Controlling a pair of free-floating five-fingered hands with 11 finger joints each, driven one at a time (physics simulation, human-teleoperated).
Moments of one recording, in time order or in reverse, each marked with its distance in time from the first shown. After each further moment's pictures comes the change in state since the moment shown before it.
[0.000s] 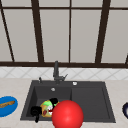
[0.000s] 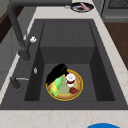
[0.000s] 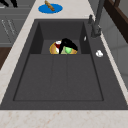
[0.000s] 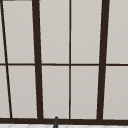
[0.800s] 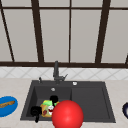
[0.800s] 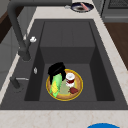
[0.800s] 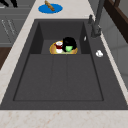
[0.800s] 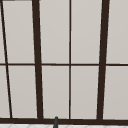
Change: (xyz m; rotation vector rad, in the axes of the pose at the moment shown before) left hand 0.000 0.000 0.000 0.000 0.000 0.000; right hand -0.006 -0.007 -0.004 -0.251 -0.039 -0.076
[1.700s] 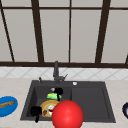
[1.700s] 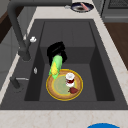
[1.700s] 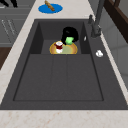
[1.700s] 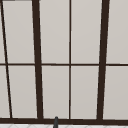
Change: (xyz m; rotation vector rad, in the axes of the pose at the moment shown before) left hand 0.000 0.000 0.000 0.000 0.000 0.000; right hand -0.027 -0.122 0.041 0.035 0.008 0.007
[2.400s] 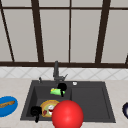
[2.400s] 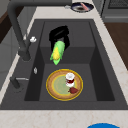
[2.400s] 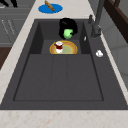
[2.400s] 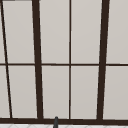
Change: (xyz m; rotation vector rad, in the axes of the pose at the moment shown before) left hand 0.000 0.000 0.000 0.000 0.000 0.000; right hand -0.015 -0.072 0.051 -0.069 0.009 0.034
